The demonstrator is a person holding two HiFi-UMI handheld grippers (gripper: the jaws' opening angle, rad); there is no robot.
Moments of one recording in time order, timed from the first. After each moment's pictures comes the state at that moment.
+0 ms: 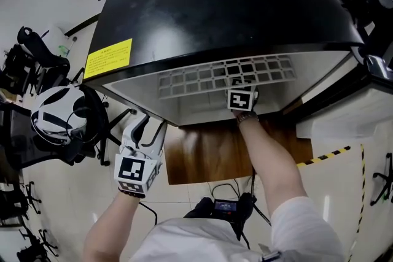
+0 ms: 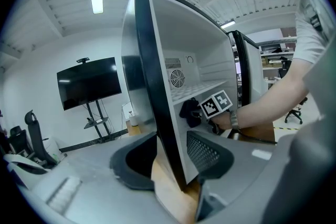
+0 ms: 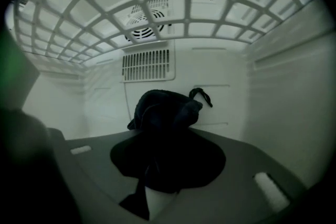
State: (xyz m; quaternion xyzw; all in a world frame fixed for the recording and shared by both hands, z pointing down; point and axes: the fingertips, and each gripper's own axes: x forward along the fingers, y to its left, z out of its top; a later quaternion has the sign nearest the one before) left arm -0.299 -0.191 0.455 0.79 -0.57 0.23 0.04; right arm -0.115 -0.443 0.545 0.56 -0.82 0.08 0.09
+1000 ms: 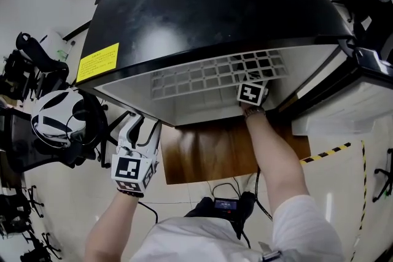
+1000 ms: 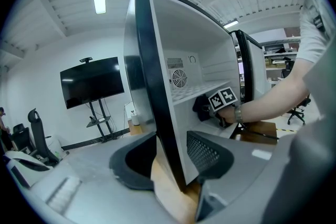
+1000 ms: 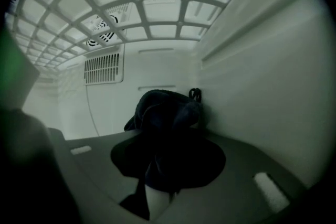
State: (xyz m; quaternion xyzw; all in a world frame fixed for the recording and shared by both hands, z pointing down) left arm -0.299 -0.190 0.456 0.78 -0.59 0.23 0.04; right arm -0.036 -0.459 0.546 0.63 -0.76 0.11 0.09
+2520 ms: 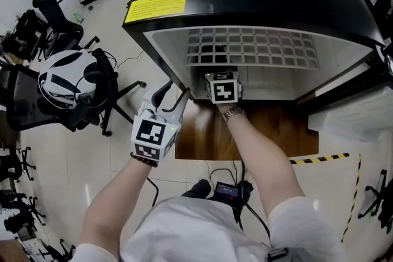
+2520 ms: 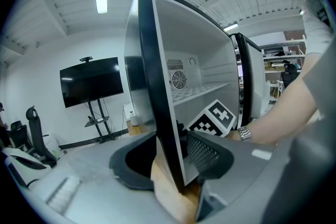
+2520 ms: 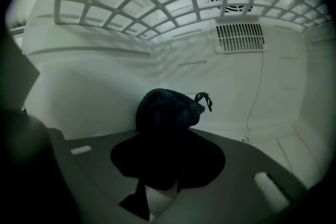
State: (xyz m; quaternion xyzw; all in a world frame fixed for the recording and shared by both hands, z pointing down) left arm -0.296 -0.191 0.456 0.78 -0.58 0.21 0.04; right arm -0.264 -0.340 0.570 0.40 -0.88 0.16 0.17
